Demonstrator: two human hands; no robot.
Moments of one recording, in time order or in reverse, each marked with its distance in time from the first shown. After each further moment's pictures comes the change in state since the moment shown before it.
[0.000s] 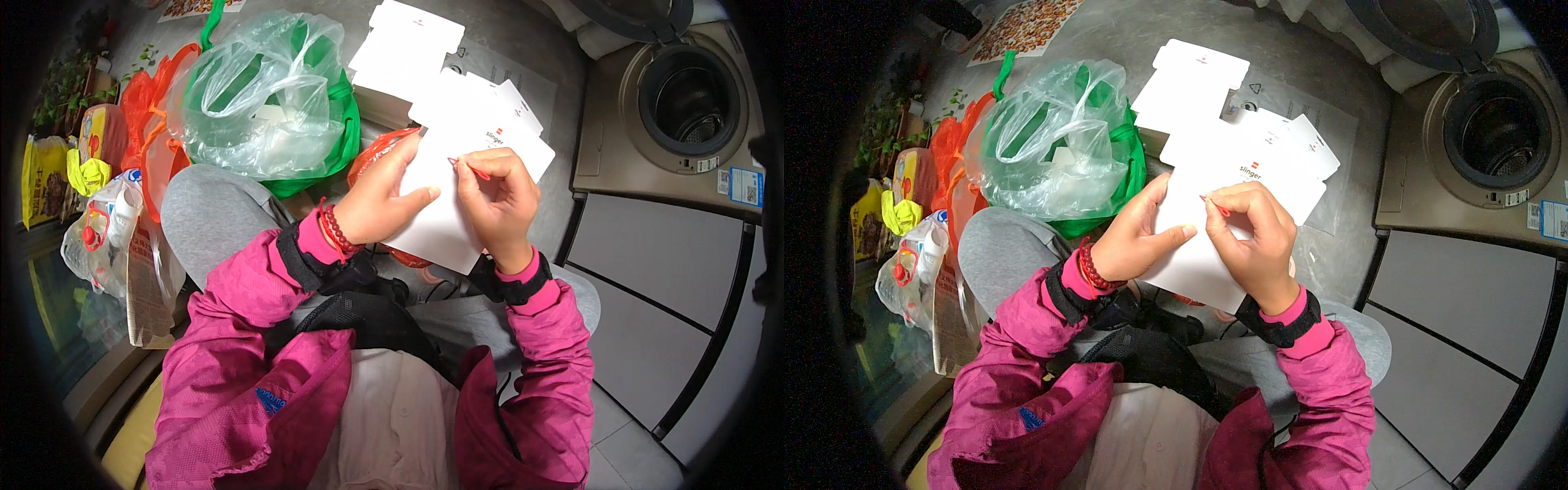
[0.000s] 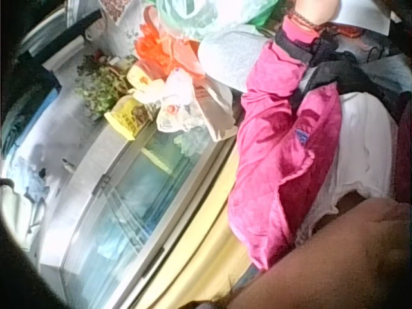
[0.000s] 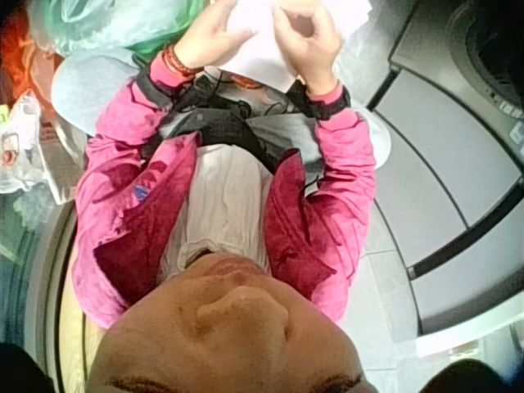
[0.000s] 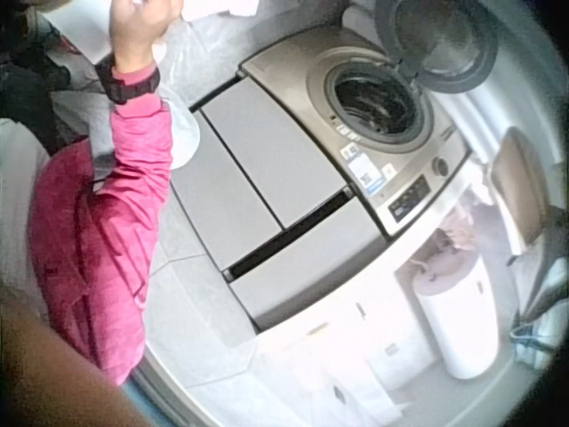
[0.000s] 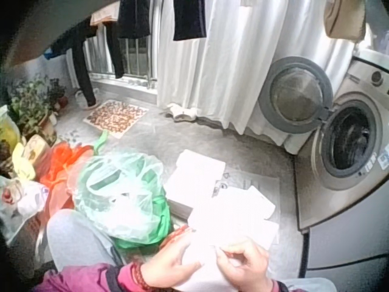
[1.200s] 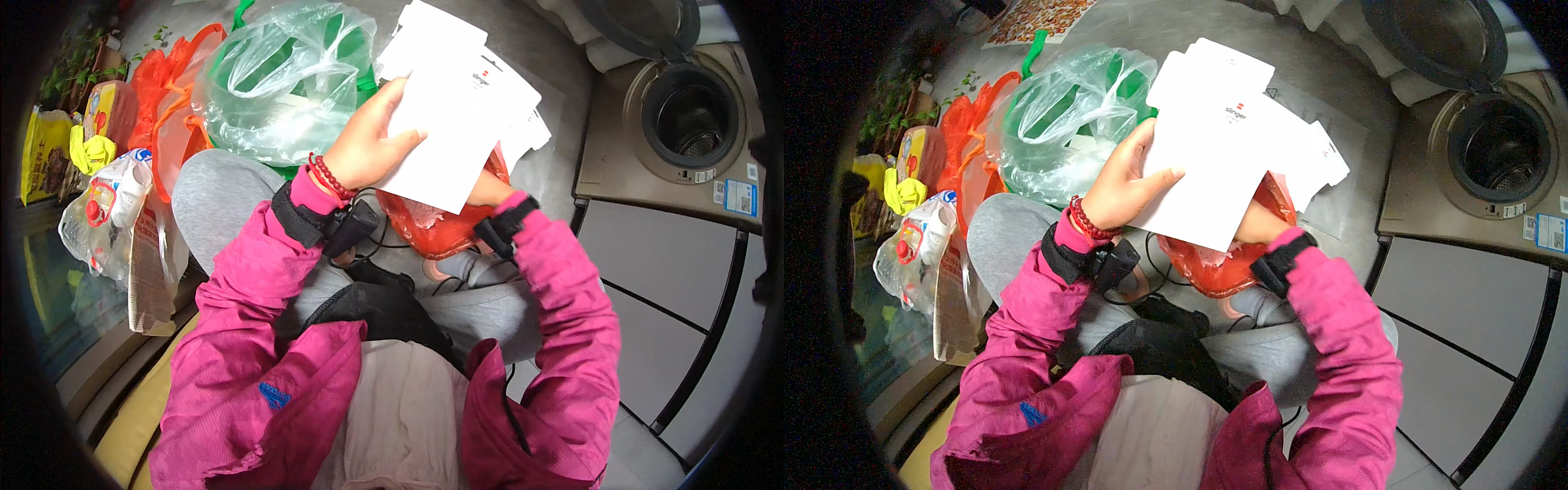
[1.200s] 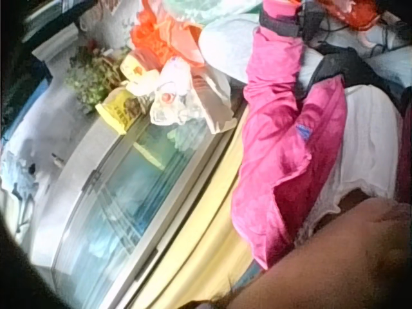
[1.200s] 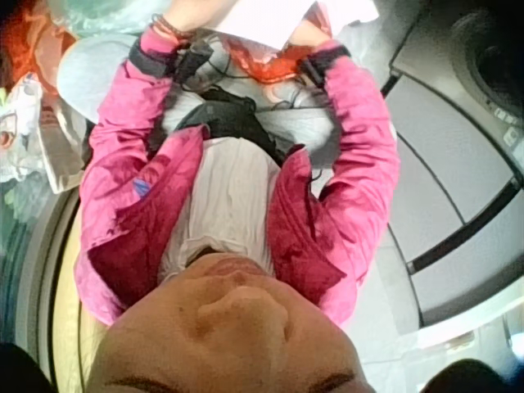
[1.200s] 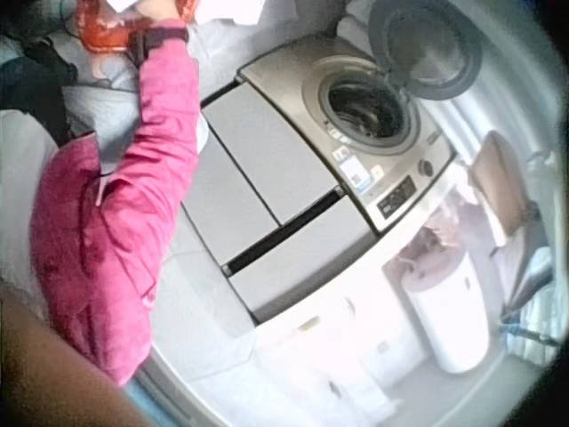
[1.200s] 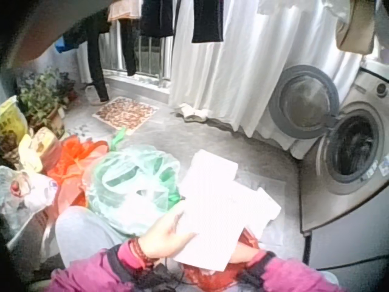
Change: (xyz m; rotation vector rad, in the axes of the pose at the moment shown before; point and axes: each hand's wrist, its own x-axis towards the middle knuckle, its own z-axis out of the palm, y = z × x) left_hand 0.007 0.013 -0.060 0.076 0.142 0.130; right_hand -0.032 0.093 0.044 0.354 -0.692 0.543
